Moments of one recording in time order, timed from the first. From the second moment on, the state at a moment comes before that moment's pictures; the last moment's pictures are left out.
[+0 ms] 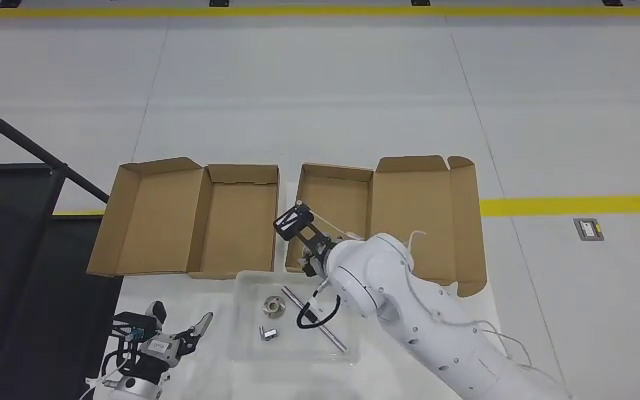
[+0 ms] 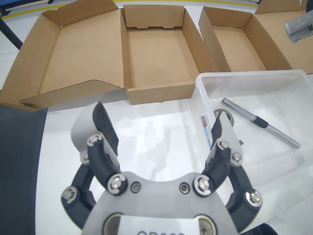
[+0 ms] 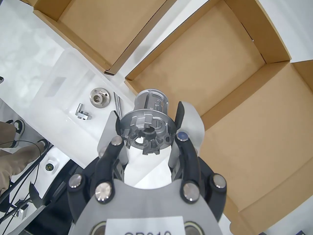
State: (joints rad) left arm 1.76 -1.15 -1.70 -1.82 1.16 -0.19 0.07; right arm -0.52 -1.44 0.75 -1.57 -1.12 0.12 1.26
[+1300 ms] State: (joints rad) left arm 1.76 -1.15 -1.70 -1.82 1.16 -0.19 0.07; right arm -0.07 -1.76 0.70 -0.27 -0.69 0.06 0.79
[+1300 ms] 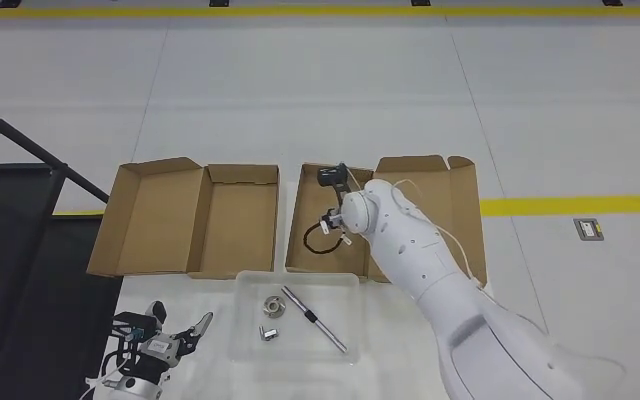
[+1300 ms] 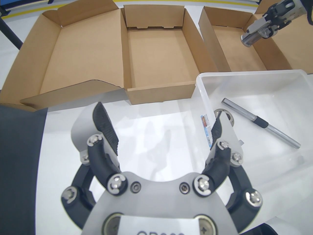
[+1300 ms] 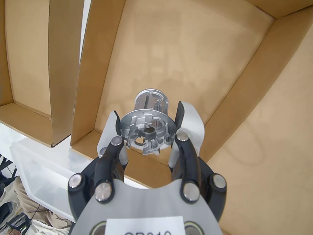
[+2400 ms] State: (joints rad) left arm 1.76 -1.15 -1.70 -1.82 1.16 -0.19 0.07; right arm -0.07 -1.79 0.69 -0.20 -0.70 0.06 0.80
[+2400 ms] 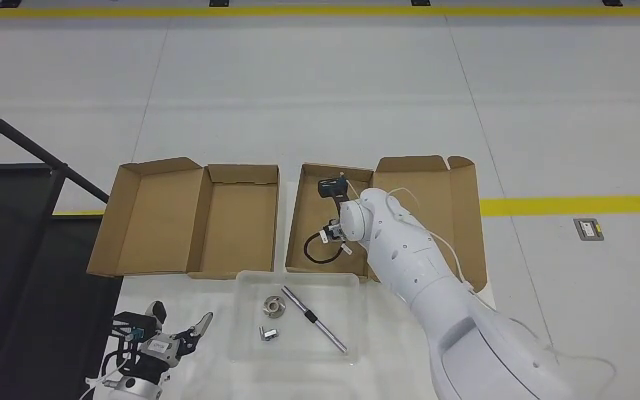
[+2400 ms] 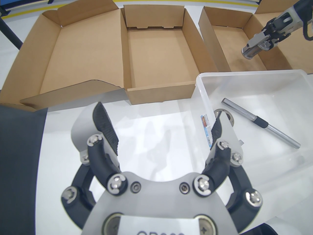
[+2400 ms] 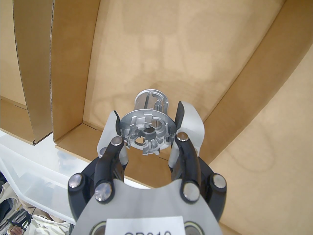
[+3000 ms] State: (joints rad) left arm 1.76 -1.15 -1.70 -1.82 1.16 -0.19 0.07; right arm -0.11 -1.77 0.69 -0.27 -0.74 0.06 0.77
